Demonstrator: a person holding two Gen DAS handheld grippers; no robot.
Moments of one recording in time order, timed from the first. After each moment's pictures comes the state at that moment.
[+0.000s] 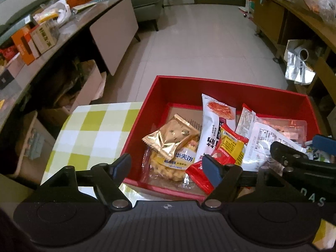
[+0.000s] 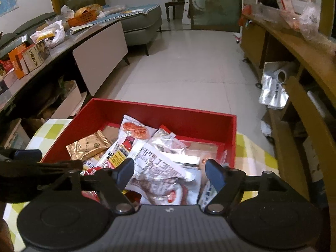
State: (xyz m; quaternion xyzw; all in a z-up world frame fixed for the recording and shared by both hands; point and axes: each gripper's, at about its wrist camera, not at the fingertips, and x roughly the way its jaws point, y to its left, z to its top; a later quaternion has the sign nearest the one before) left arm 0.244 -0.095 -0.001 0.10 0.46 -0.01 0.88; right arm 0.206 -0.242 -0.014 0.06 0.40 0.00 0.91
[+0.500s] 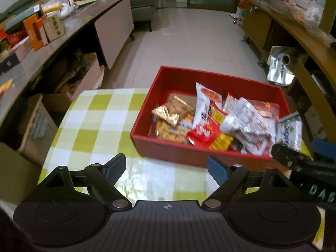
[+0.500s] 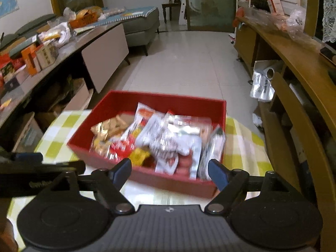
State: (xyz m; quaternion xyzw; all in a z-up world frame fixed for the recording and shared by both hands) left arm 0.177 -0.059 0.026 0.06 0.46 -0.05 0.89; right arm 0.125 -0.214 0.019 0.06 0.40 -0.01 0.91
